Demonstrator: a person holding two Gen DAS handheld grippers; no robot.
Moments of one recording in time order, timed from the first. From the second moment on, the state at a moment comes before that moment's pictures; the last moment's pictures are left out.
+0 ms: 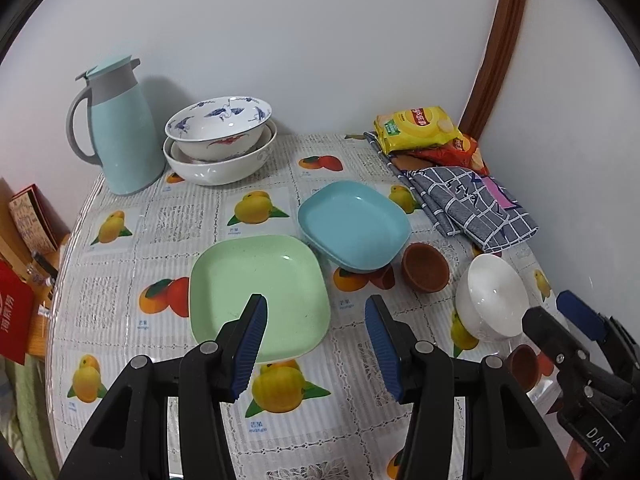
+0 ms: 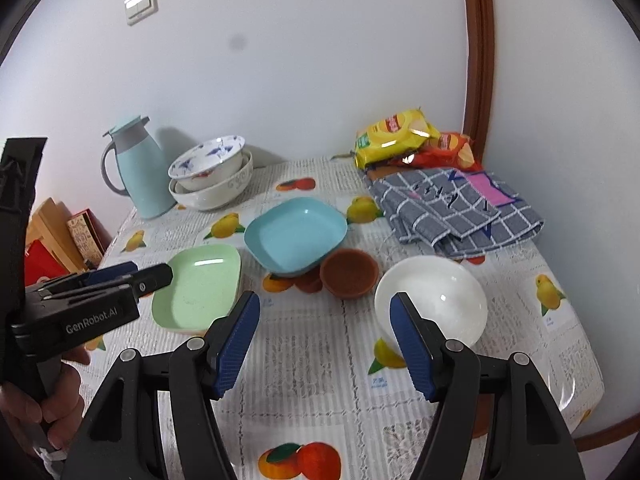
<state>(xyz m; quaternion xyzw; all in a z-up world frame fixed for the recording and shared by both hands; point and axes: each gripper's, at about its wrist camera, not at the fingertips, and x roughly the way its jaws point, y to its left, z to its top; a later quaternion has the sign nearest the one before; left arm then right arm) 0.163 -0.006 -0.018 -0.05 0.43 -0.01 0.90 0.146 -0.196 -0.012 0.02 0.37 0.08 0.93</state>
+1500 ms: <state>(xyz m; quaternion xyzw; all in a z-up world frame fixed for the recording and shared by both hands) 0.273 0.004 -0.042 -0.01 0.45 0.06 0.89 0.317 -0.193 -0.011 0.06 0.38 0.08 0.92</state>
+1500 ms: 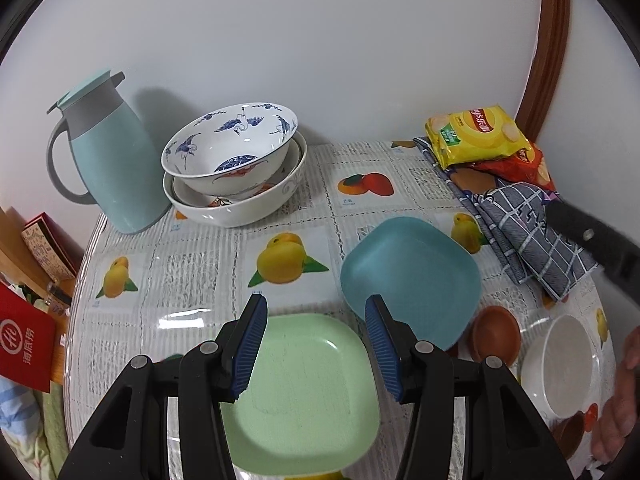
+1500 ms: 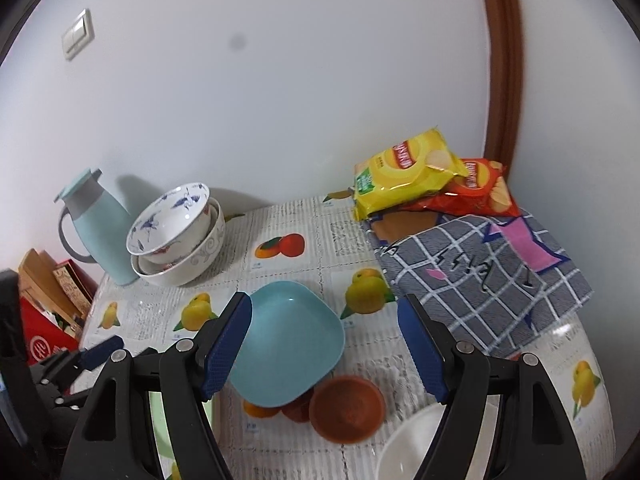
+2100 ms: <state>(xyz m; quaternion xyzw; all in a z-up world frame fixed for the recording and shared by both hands) 0.331 -0.007 -0.095 0.00 0.49 0.04 0.87 0.345 -0.186 -0.078 0.08 0.42 0.09 0.90</state>
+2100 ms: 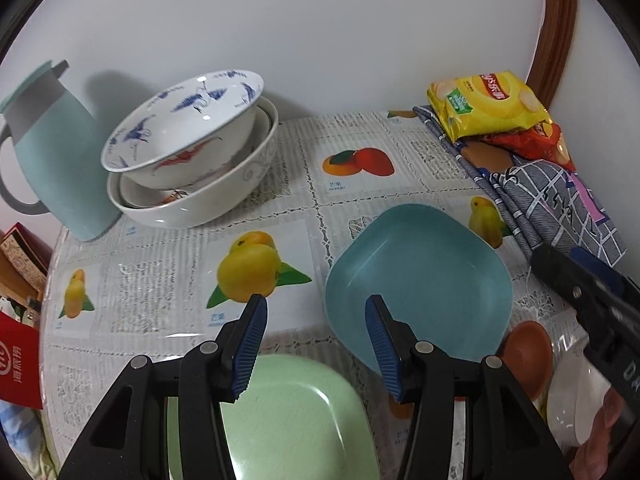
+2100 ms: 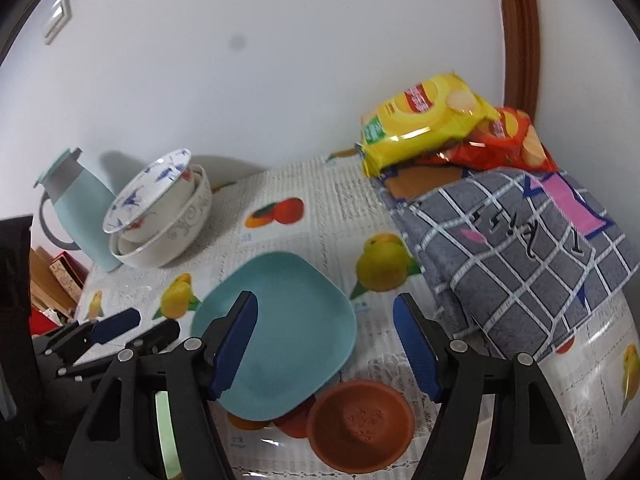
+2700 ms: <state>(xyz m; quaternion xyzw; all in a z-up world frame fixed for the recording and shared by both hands) 0.363 -0.005 -0.137 -0.03 0.53 0.02 0.84 0.357 -0.183 -0.112 0.06 0.47 0.06 0.88</state>
